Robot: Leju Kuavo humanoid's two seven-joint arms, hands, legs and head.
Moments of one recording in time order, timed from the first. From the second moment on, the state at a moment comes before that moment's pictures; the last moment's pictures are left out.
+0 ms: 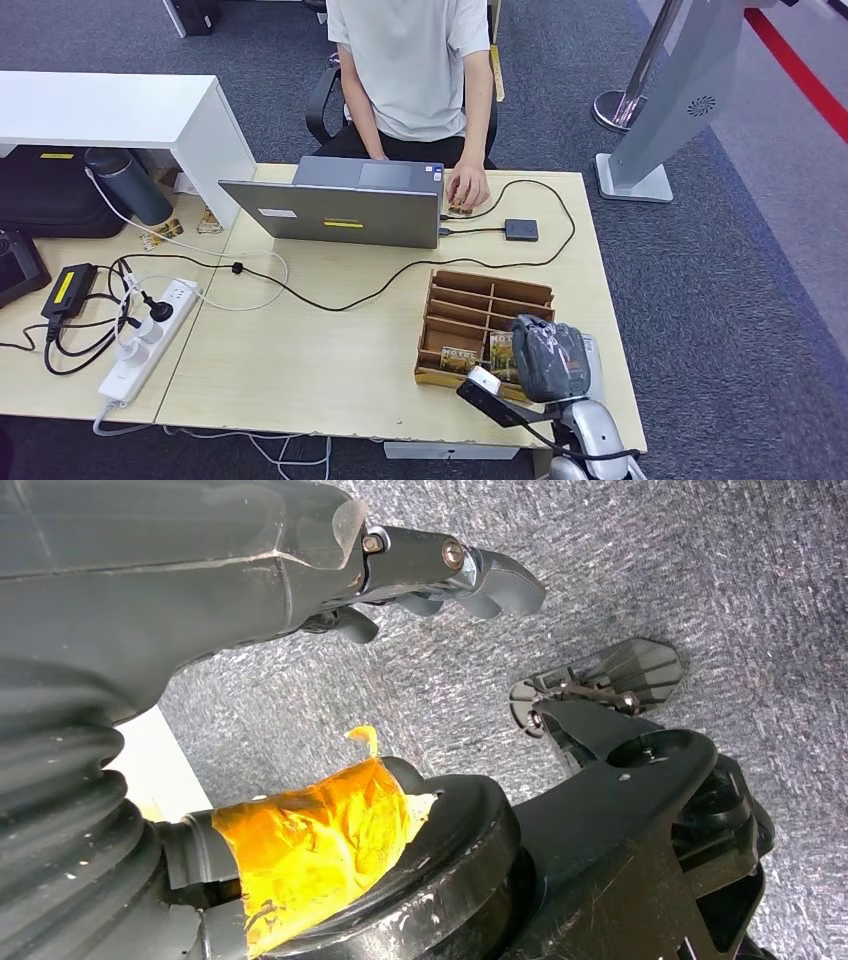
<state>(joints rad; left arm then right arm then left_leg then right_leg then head) -0.18 0.08 -1.35 -0.18 1.19 -0.08 -0.10 -0.10 -0.10 0.51 -1.31 1.09 -0.56 -0.02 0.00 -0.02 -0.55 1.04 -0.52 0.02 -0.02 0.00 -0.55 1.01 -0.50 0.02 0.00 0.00</state>
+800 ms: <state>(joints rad) -0.18 0.08 -1.37 -0.18 1.16 -0.08 -0.10 -0.35 -0.09 0.44 -1.34 1.08 -0.54 -0.02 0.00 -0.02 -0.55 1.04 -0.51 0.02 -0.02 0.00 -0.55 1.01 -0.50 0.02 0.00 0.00</state>
